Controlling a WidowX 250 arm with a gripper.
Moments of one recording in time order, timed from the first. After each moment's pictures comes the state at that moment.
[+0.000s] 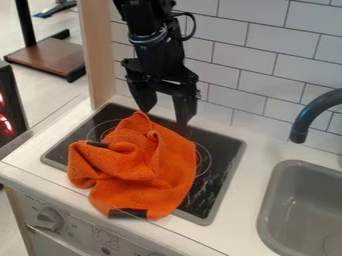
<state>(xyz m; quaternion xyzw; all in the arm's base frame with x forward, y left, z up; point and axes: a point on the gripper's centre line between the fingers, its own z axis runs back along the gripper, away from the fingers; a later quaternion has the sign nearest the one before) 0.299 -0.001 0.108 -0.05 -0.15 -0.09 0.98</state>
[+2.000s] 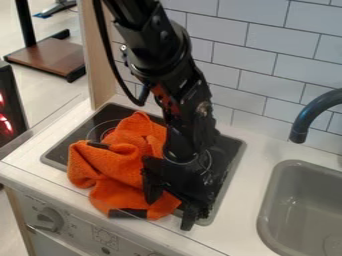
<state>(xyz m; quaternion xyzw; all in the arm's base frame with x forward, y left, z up) 0.256 -0.045 -0.010 0.04 -0.06 -0.11 0.99</state>
